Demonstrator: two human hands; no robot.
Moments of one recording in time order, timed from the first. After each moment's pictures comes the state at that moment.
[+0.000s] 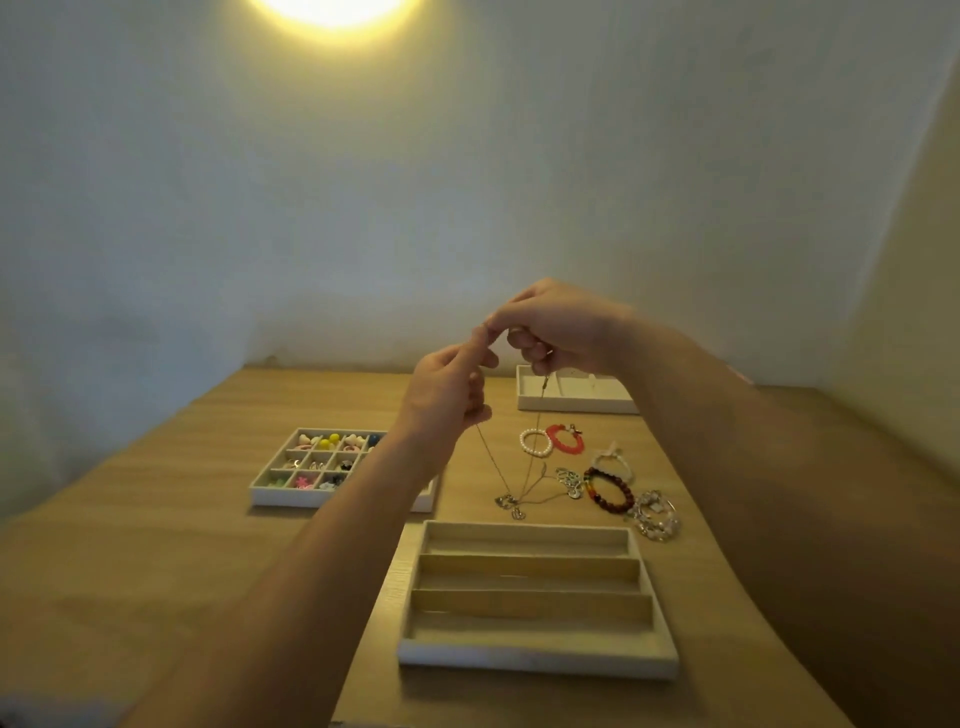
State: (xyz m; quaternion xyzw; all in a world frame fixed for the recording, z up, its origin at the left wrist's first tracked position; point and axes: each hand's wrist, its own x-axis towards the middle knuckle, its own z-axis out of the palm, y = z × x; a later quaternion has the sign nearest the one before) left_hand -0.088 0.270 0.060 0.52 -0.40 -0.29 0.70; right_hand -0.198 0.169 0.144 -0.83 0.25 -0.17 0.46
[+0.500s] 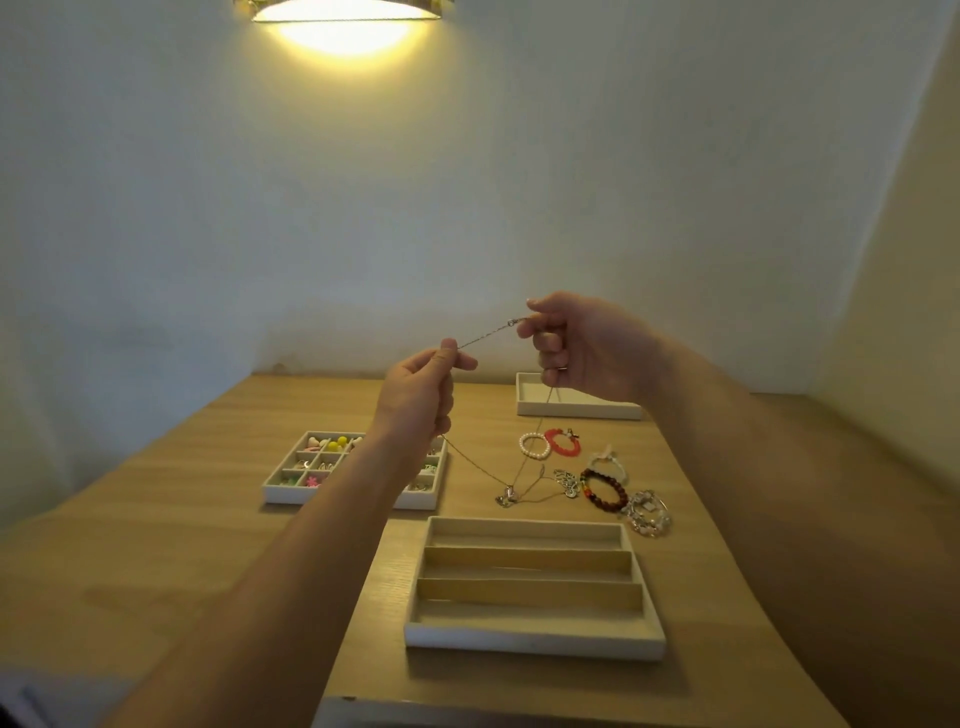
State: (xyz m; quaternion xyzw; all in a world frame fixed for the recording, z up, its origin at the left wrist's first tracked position) left_hand -0.082 0.302 0.067 0.52 -0.37 -0.27 0.72; right_hand -0.232 0.169 0.134 -0.69 0.19 -0.19 0.67
